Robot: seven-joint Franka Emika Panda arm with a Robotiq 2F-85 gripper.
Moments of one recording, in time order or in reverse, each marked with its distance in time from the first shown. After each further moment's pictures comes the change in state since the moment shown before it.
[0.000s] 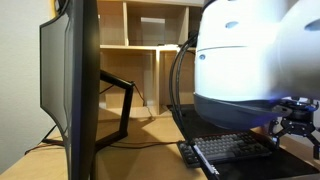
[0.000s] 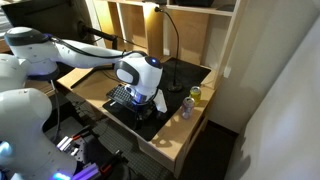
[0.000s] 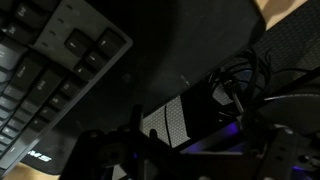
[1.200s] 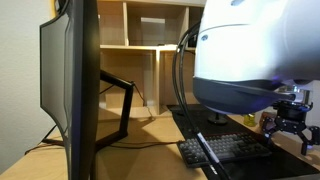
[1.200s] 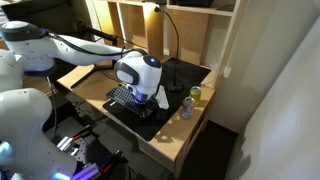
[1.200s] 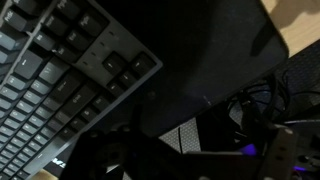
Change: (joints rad) arm 0.001 -0.073 0.013 0.001 0.066 0.088 -0.001
